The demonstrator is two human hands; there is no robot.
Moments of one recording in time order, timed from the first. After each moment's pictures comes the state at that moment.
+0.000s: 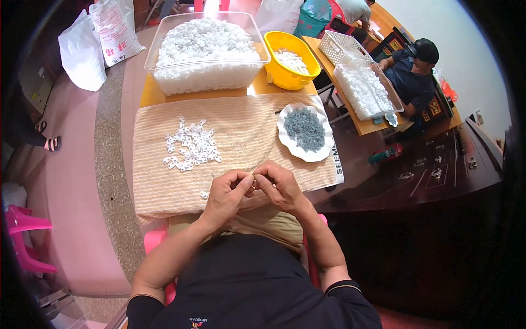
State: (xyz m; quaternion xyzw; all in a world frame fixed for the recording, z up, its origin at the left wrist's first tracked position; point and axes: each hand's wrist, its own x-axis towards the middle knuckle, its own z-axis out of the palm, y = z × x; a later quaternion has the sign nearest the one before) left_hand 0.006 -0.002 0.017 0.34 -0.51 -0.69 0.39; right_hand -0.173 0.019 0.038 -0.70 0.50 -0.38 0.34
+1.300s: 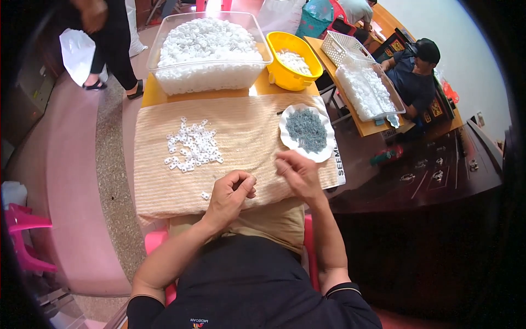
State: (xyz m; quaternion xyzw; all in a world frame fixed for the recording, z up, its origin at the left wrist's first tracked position) left_hand 0.003 -0.001 0.012 0.35 -0.48 -0.70 0.39; right_hand -0.199 0.008 0.043 -0.59 0.58 -0.44 0.34
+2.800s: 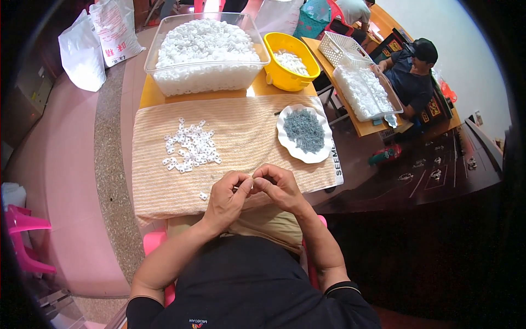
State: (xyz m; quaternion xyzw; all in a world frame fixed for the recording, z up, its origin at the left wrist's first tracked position) left_hand 0.004 0.003 0.015 0.38 -0.58 -0.59 0.41; right_hand -0.173 0.019 0.030 -0.53 0.47 -0.43 0.57
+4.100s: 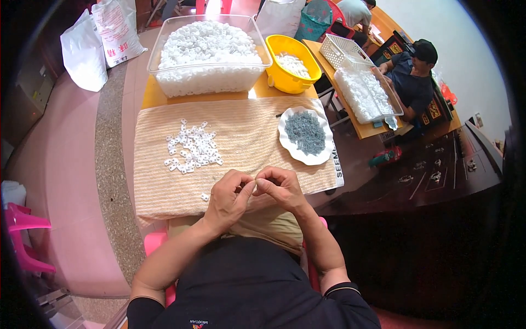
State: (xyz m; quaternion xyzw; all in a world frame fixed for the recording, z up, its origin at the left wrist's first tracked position) left_hand 0.006 -0.002 0.021 0.36 -0.67 -0.47 0.44; right_hand -0.177 0.018 0.024 -0.52 0.47 -0.44 0.56
